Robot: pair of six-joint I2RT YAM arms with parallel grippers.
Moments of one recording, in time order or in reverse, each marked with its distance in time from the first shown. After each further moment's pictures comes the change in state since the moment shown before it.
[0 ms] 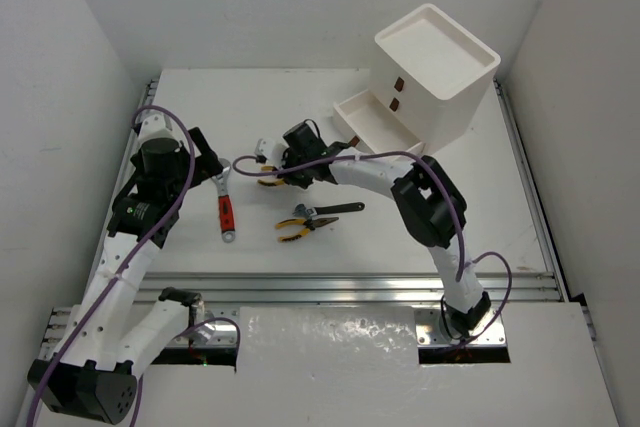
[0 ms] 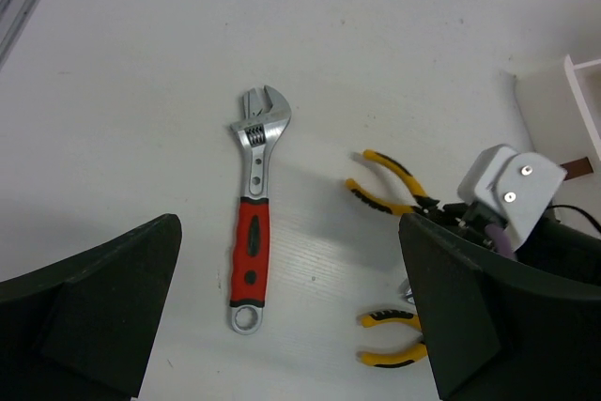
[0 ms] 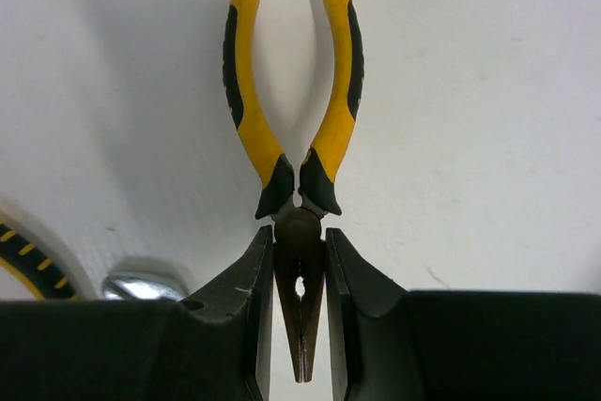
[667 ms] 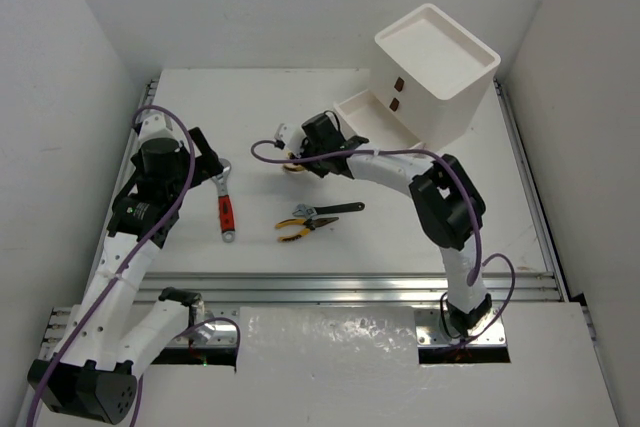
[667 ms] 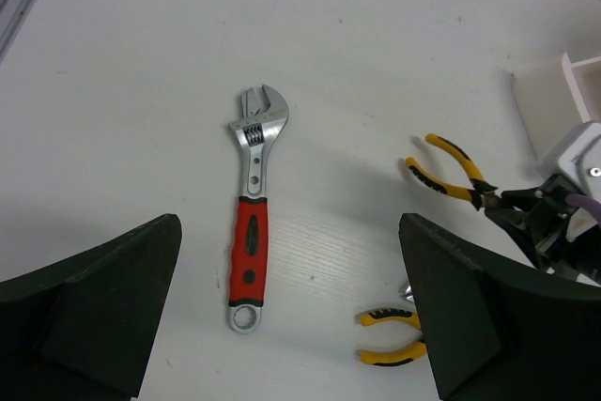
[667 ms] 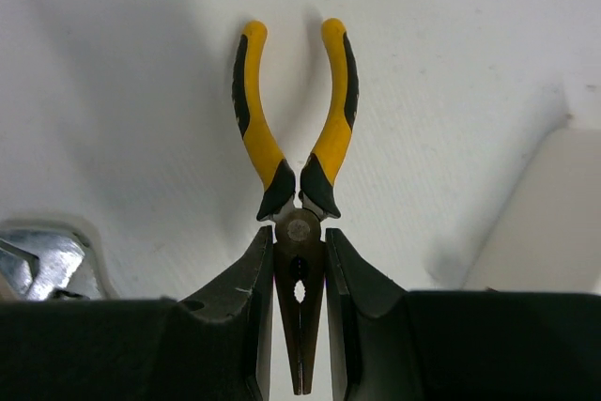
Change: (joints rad) left arm 0.000 0.000 0.000 0.000 0.006 0.000; right arm -0.077 -0.101 -0.093 0.042 0.115 0.037
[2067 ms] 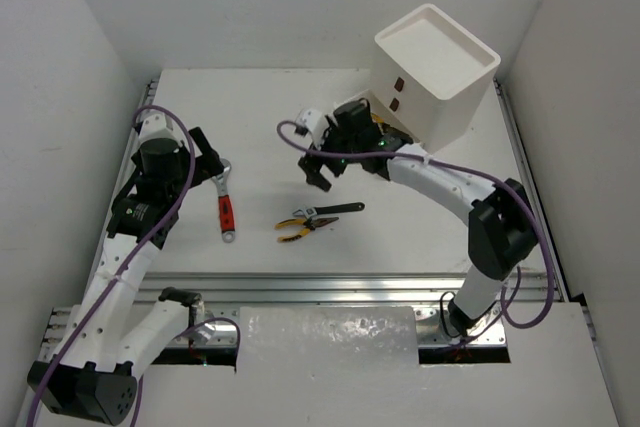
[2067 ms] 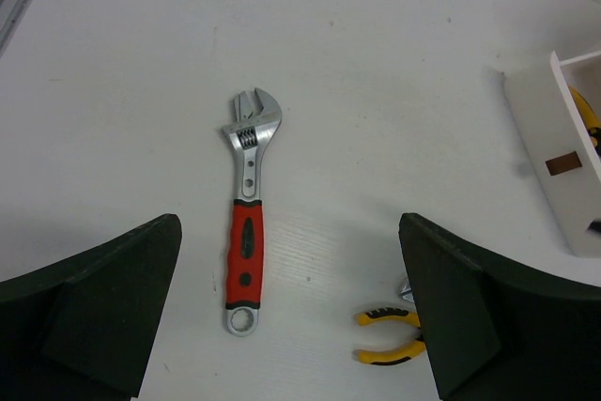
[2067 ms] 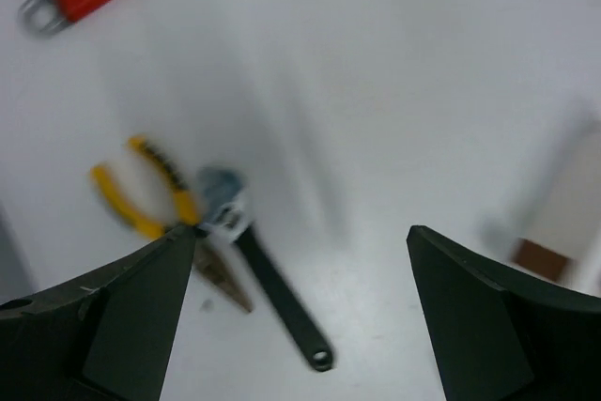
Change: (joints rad) left arm 0.000 -0.006 0.000 0.010 0.018 0.011; right arm -0.072 -0.335 -0.124 -0.082 -0.263 0.140
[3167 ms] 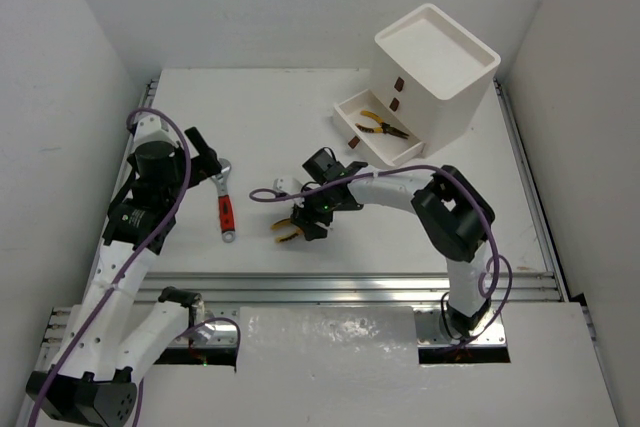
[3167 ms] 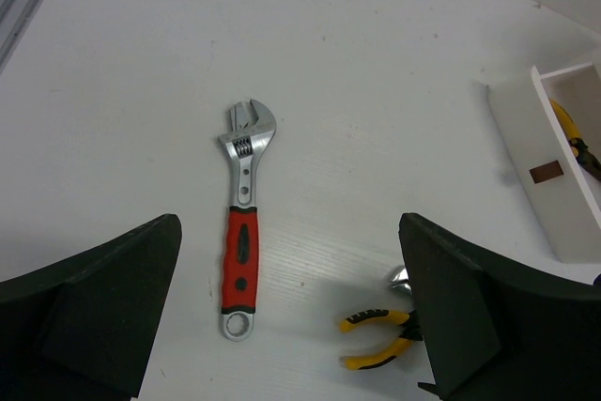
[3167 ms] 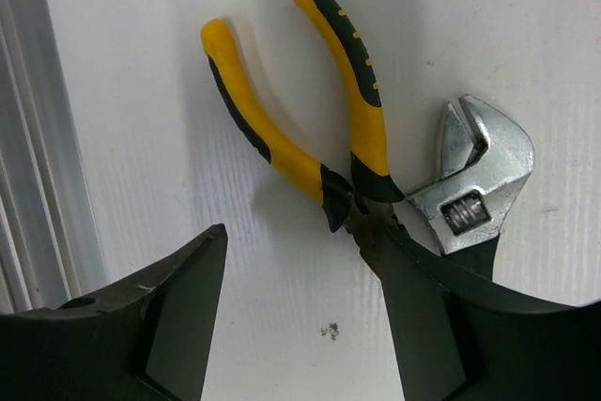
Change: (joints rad) left arm 0.000 -0.039 0.000 0.003 -0.005 -0.004; right arm 0.169 0.235 -0.120 -0.075 -0.183 -0.173
